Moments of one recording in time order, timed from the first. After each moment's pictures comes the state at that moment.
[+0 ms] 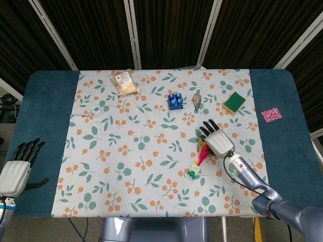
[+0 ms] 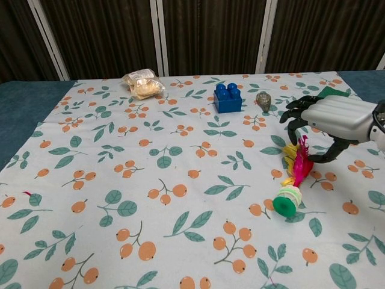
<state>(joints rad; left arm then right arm) -0.14 -1.11 0.00 -1.67 1.51 1.40 0.04 0.67 -1.62 0.07 -0.94 -1.62 0.98 -0.05</state>
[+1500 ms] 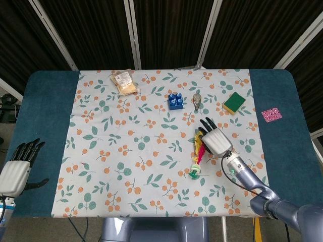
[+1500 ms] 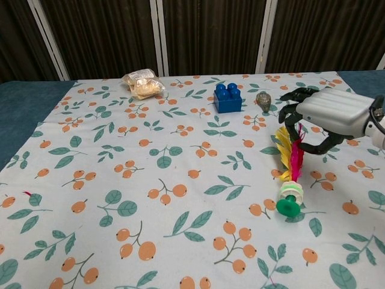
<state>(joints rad) -0.14 -1.11 0.00 -1.67 1.50 1.39 0.03 0.68 -1.62 0.06 -0.96 -1.60 1.06 -0.08</state>
